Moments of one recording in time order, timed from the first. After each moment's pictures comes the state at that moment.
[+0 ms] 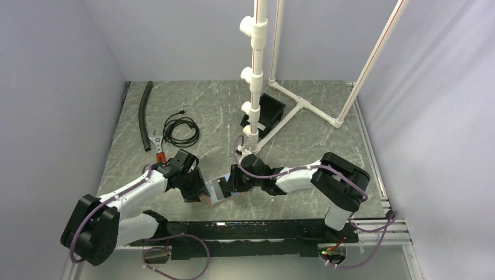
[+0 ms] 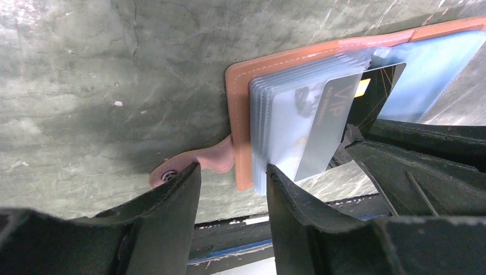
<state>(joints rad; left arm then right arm) -0.49 1.15 0.50 -0.59 0.20 -0.91 1.01 1.72 0.68 0.40 -0.15 0.87</state>
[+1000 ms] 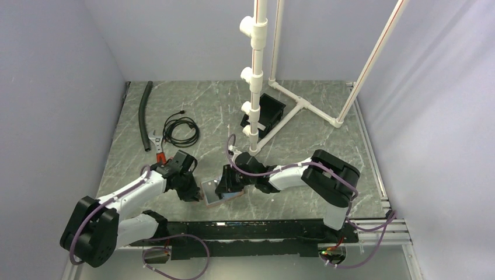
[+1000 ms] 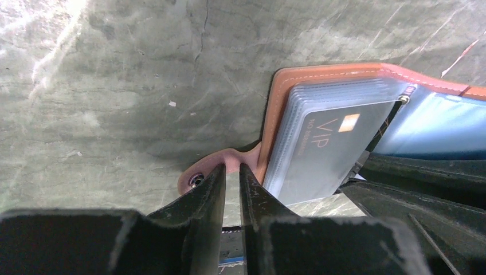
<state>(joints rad) -0.48 1.13 0.50 -0.64 0.12 -0.92 1.02 1.80 0.77 0.43 -0.31 0.87</state>
